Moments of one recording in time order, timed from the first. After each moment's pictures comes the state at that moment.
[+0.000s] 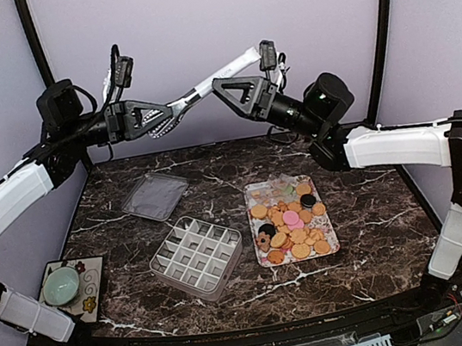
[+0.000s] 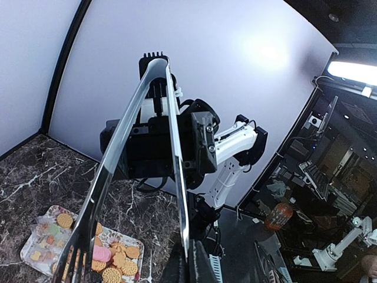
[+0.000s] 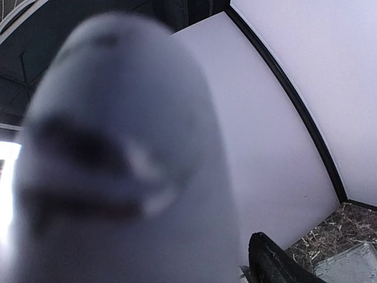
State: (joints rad) left arm -0.44 1.37 1.32 0.14 1.11 -0.54; right arm 0.78 1.71 1.29 0.97 -0.53 0.87
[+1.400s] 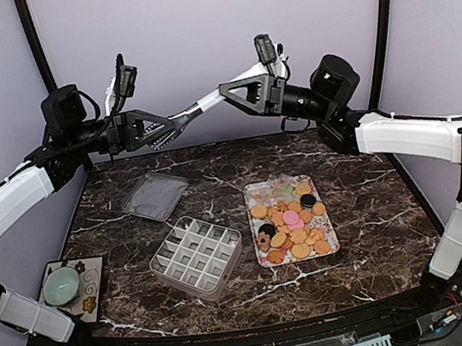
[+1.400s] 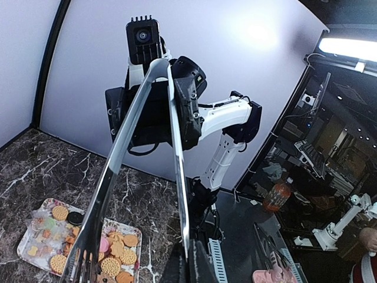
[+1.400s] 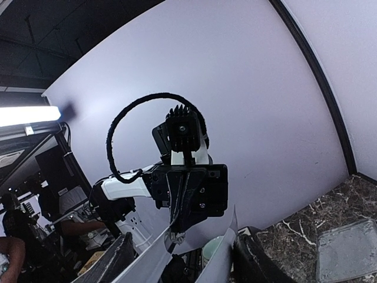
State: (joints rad) left arm -0.44 1.37 1.29 0.07 1.17 -0.43; right arm 0.71 1.66 1.35 0.76 -0.80 0.84
